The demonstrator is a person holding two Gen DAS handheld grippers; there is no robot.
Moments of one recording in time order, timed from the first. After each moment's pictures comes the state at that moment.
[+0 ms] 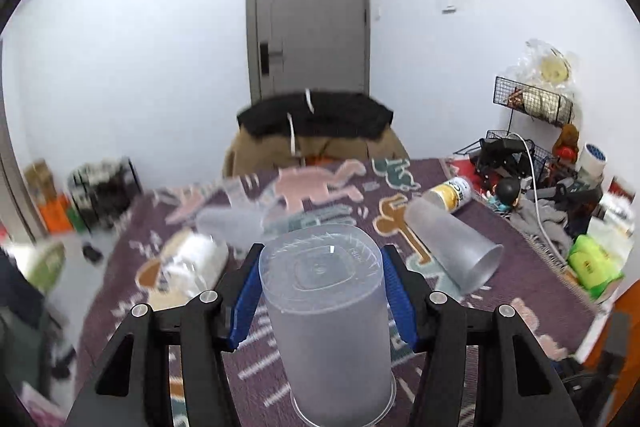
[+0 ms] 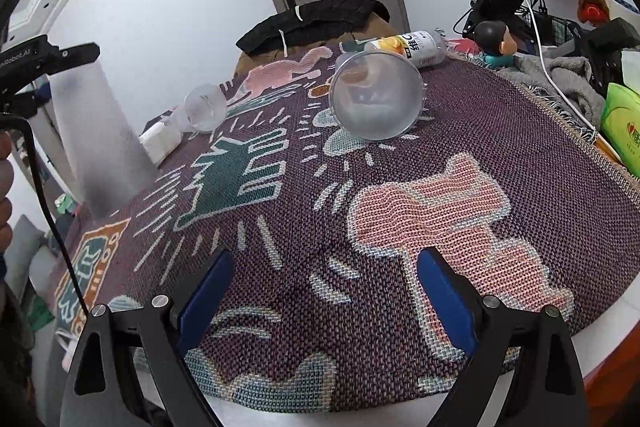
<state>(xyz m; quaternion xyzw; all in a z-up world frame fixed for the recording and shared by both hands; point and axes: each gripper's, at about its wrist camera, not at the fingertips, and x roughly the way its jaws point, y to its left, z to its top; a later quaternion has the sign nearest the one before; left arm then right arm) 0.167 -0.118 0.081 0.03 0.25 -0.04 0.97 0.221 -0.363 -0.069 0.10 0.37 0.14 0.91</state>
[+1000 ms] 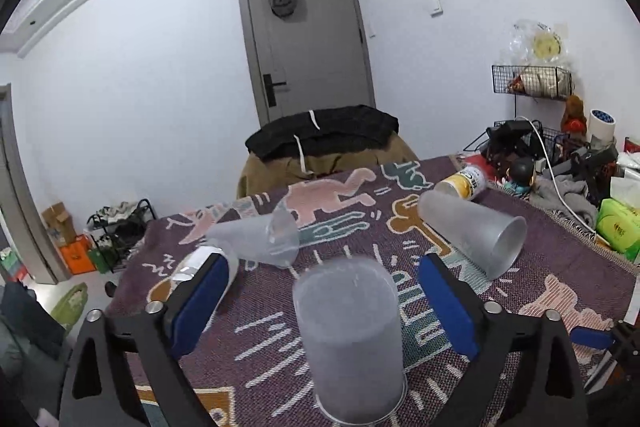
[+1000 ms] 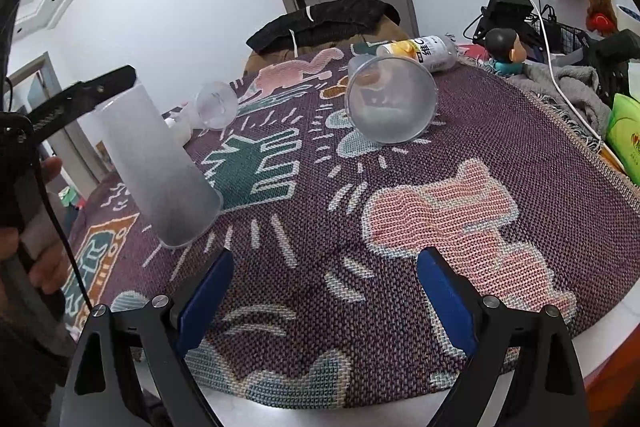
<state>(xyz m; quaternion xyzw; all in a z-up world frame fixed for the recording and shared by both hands) 0.147 -0.130 0.043 0.08 0.20 -0.02 0.98 0.216 -0.356 -0.062 0.09 0.37 0.16 0.91</state>
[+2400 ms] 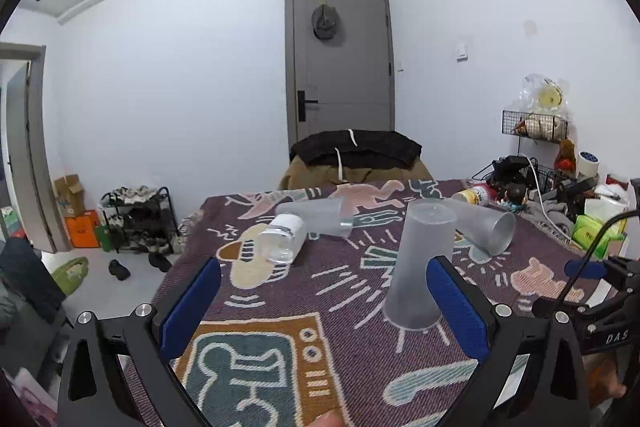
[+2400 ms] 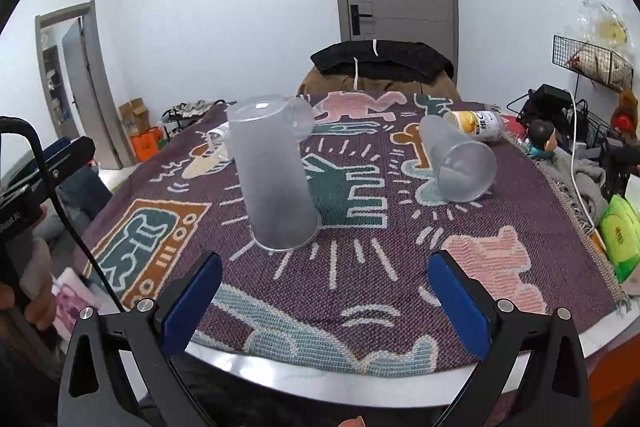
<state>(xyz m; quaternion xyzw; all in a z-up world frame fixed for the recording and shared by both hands) 0.018 -0.024 0.041 0.02 0.15 0.00 0.99 0.157 -0.281 0.006 0.00 0.33 0.20 0.92</state>
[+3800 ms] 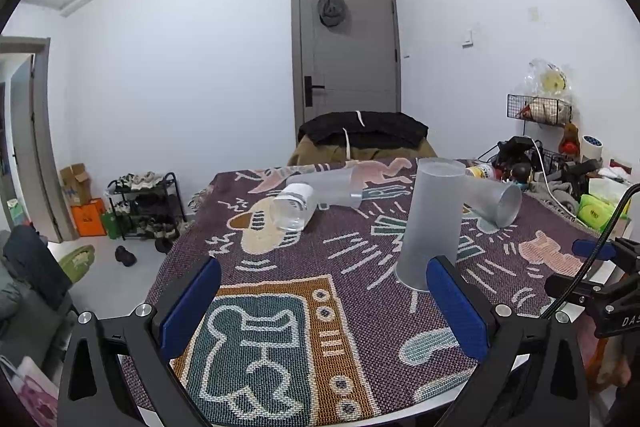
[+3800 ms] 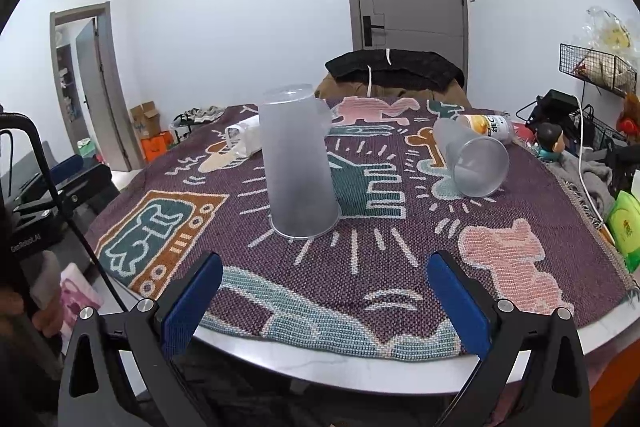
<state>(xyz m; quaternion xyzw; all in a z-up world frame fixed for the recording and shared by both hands) 0.002 -0.008 0.013 0.01 0.17 0.00 0.98 0.133 -0.271 -0.008 -0.01 0.30 0.21 0.93</state>
